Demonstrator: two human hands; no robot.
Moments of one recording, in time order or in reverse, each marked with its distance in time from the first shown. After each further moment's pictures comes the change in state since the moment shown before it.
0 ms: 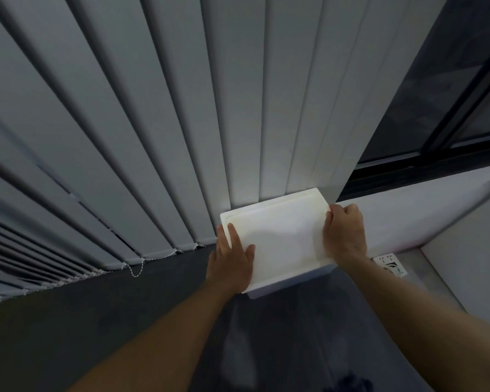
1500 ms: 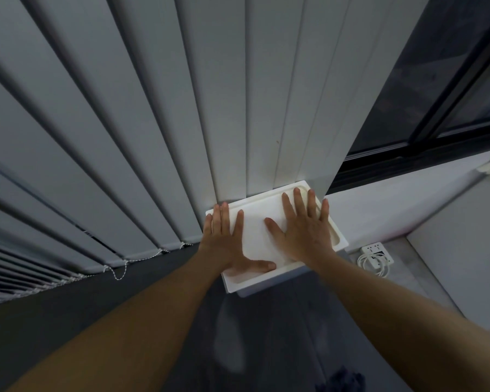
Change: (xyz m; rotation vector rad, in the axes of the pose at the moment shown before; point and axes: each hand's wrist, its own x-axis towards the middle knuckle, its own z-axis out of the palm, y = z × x) left_hand 0.035 0.015 -0.022 0.441 -0.074 0.211; right_hand -0.017 -0.024 0.034 -0.591 -0.166 -0.459
